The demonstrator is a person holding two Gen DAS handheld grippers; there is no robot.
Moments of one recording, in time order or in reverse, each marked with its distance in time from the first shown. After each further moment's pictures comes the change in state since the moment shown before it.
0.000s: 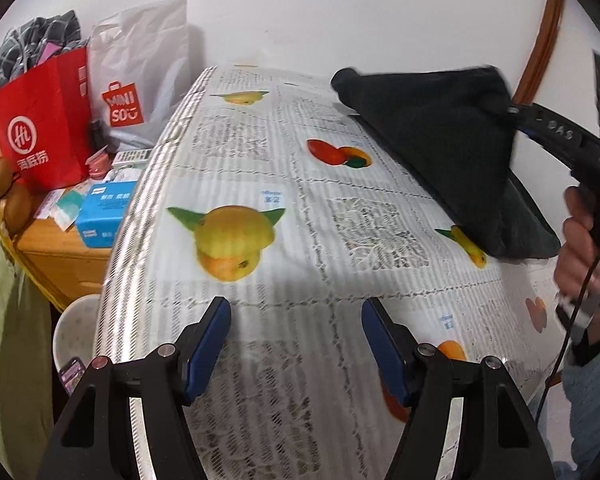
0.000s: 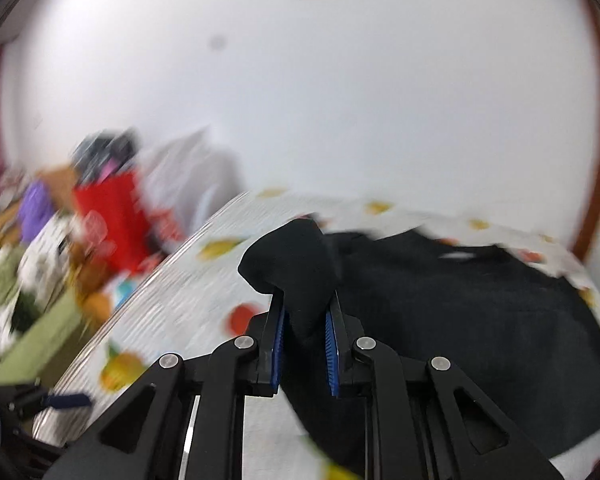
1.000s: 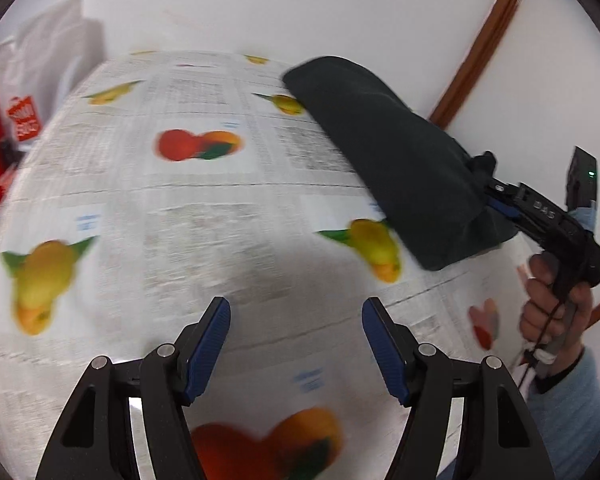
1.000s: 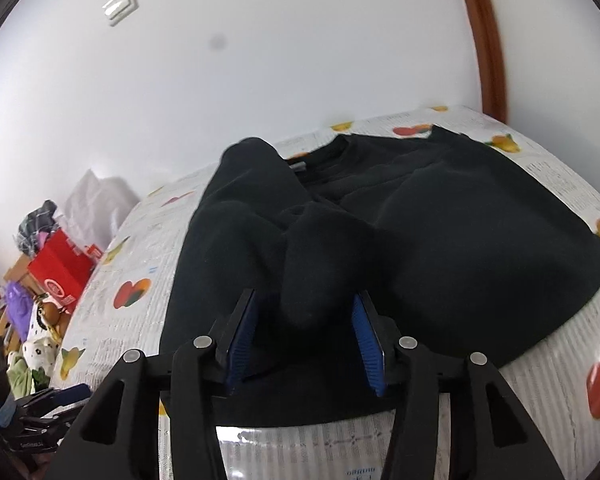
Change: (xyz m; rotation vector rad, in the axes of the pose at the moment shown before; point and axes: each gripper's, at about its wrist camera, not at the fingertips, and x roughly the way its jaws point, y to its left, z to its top) left arm 0.051 -0.102 0.023 0.076 0.096 -0.194; right arm -0.016 -0.186 -0.082 0.376 0.146 -0.055
